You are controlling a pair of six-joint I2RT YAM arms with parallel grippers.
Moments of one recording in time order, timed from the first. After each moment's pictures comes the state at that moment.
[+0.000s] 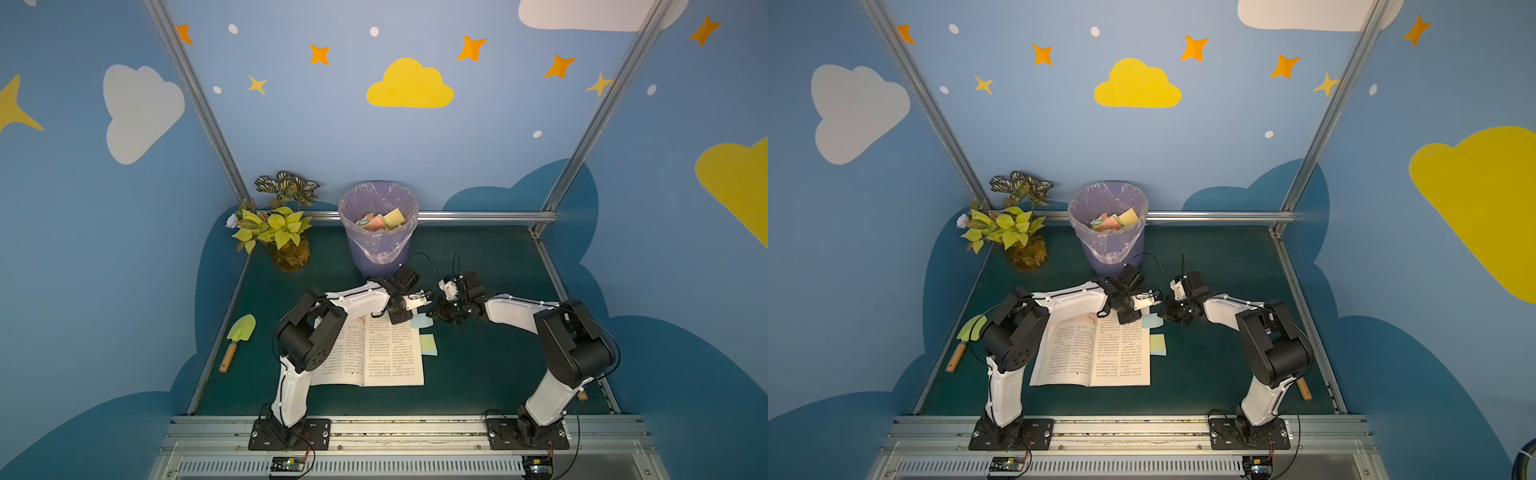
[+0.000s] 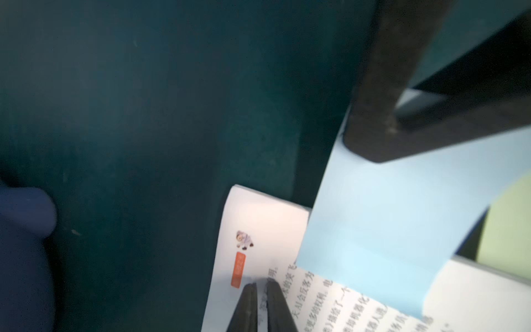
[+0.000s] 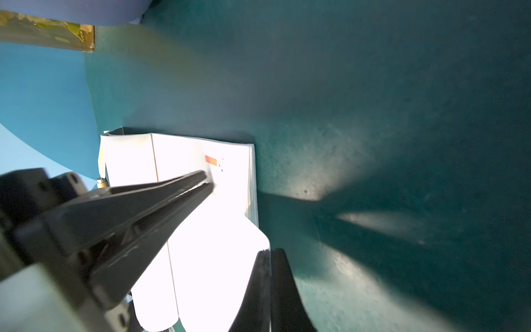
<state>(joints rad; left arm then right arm) -0.70 2.03 1.37 -0.49 -0.01 0.61 0.47 1.74 0.89 -0.14 -0.50 0.63</state>
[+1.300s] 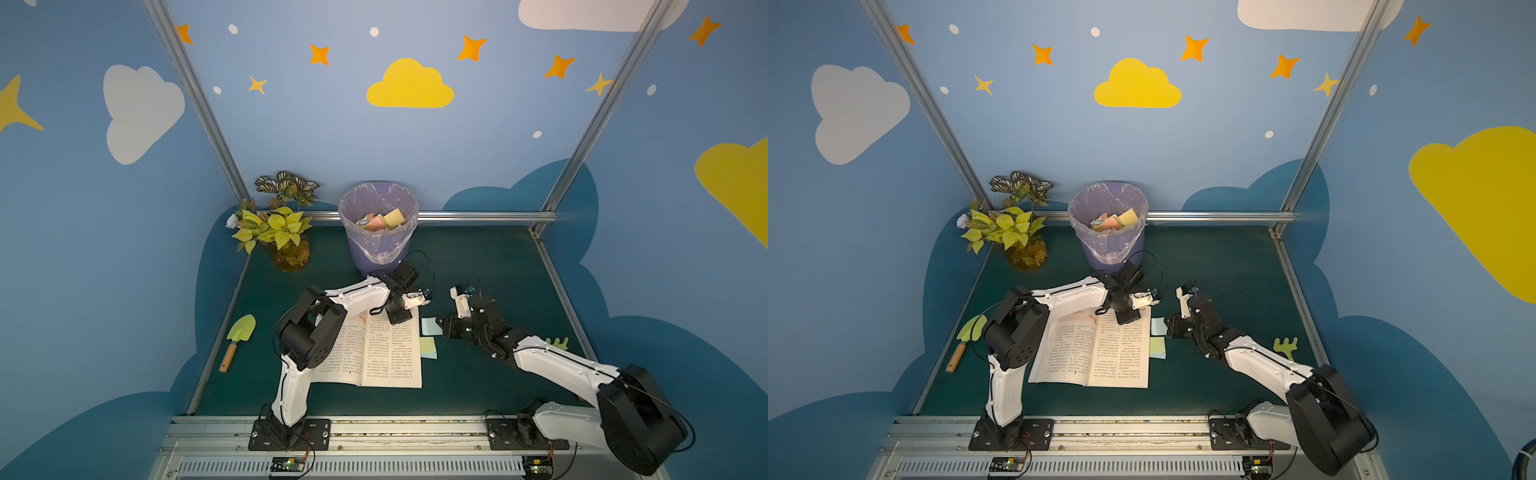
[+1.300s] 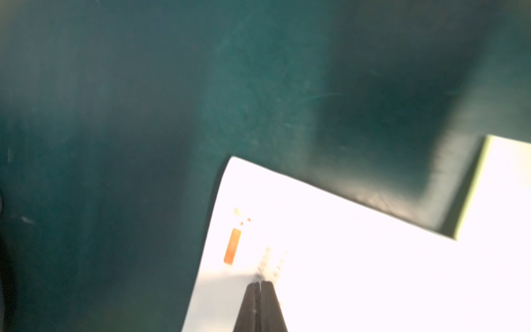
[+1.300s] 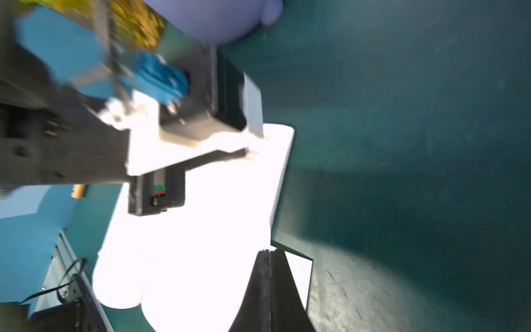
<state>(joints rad) -0.68 1.99 1.41 -0.66 0.08 0.56 0.60 1.17 0.53 0.00 -0.21 0.56</state>
